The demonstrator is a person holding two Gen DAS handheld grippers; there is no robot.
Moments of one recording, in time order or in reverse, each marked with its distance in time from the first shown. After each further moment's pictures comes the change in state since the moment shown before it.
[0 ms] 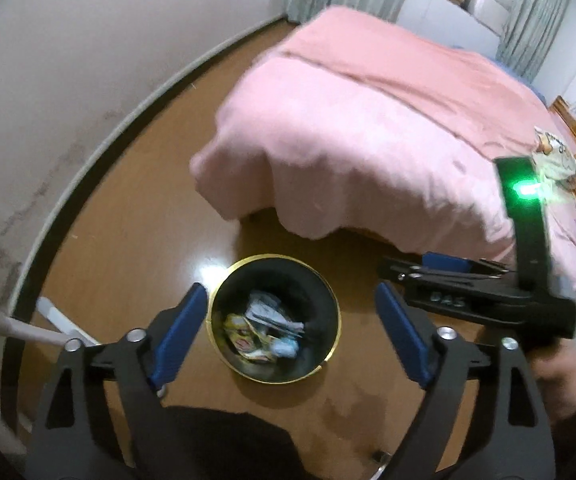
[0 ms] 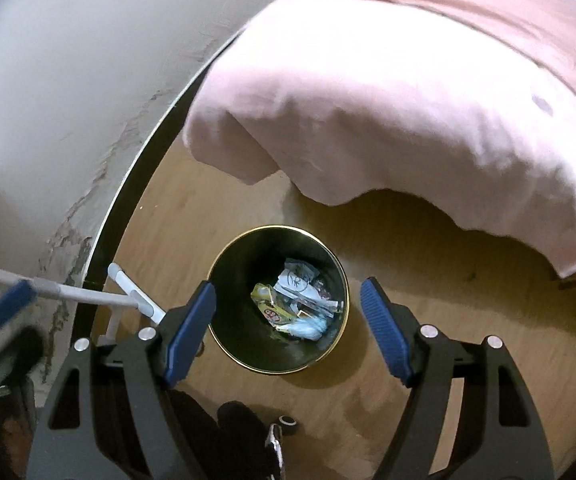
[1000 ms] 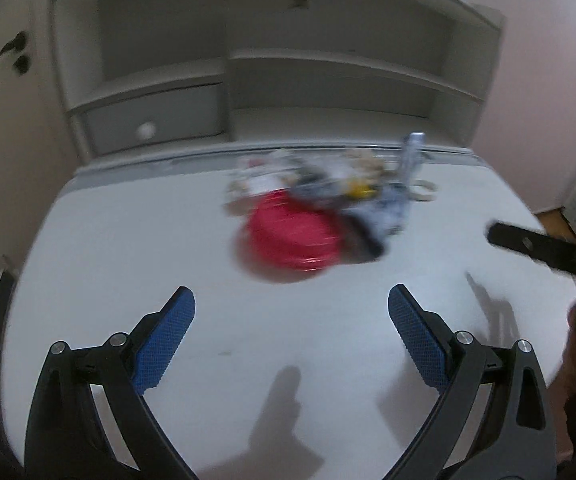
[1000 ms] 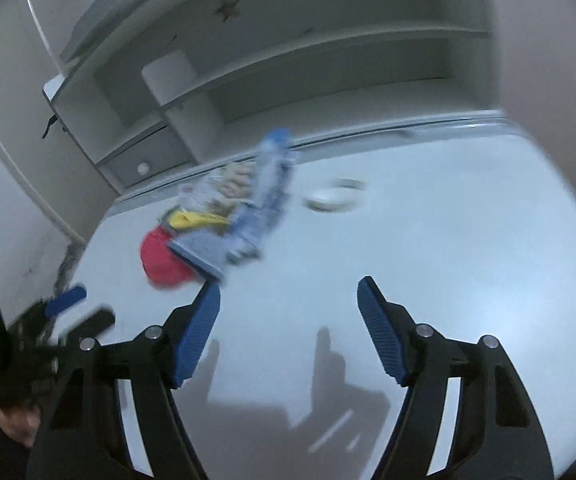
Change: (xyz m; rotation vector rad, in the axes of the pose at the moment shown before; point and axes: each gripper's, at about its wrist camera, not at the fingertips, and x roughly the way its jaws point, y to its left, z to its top) left arm -0.395 0.328 -0.300 -0.825 -0.320 0.762; right arm -0.125 0.586 -0.176 -0.963 0.022 0.665
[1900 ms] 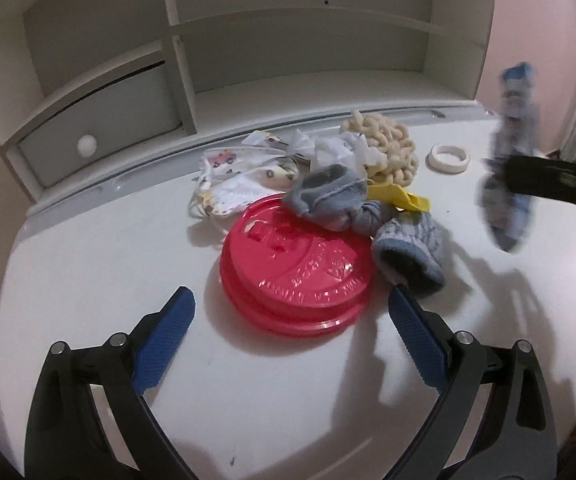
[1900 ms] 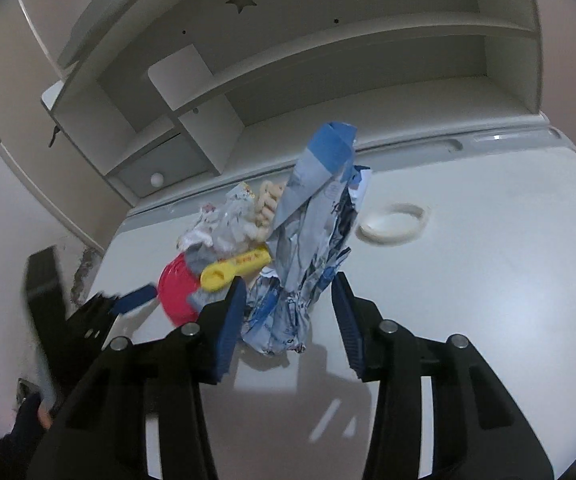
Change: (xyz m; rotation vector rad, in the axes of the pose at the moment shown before) left arm 0.085 -0.013 0.024 0.195 0.087 -0.026; right arm 0.031 0.020 0.024 0.035 0.019 0.067
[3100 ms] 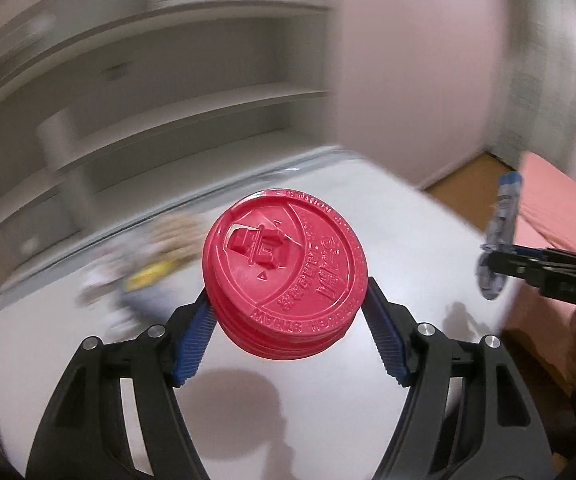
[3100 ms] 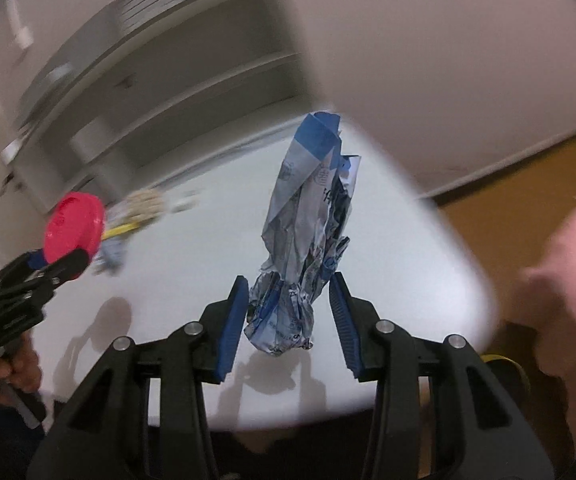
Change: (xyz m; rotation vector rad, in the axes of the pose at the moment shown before) left arm -0.113 -0.172 0.017 0.212 -0.187 -0.257; right arm -0.202 -0.140 -0.117 0.188 -0.181 -0.341
